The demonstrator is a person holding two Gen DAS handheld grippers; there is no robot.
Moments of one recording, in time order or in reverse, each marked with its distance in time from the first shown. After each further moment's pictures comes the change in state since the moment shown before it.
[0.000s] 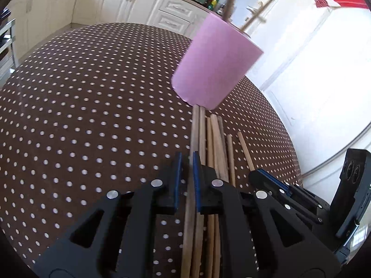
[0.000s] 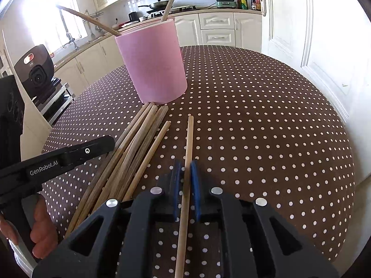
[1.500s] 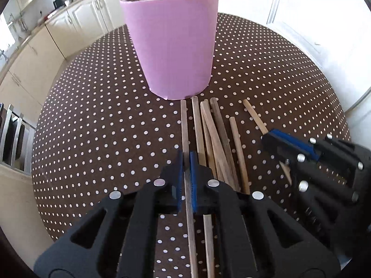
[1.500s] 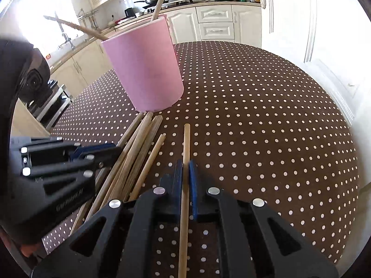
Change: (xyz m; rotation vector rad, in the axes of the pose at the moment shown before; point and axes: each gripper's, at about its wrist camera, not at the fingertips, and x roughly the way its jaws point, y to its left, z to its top) left arm 0.078 -0.093 0.049 0.447 0.238 0.314; right arm 0.012 -0.010 0.019 0.035 0.042 0.009
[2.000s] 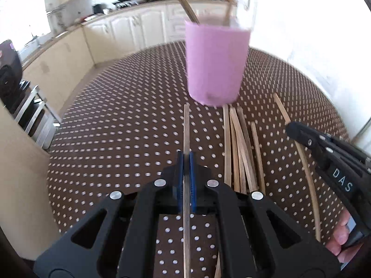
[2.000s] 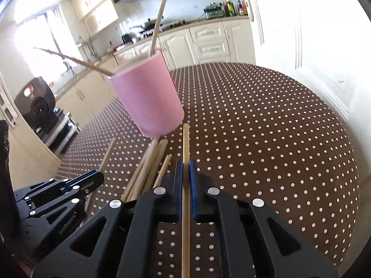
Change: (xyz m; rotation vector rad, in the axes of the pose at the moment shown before) left arm -0.035 0.006 -0.044 -0.189 -0.217 0.108; right arm -0.032 -0.009 -0.006 0.099 -0.156 0.050
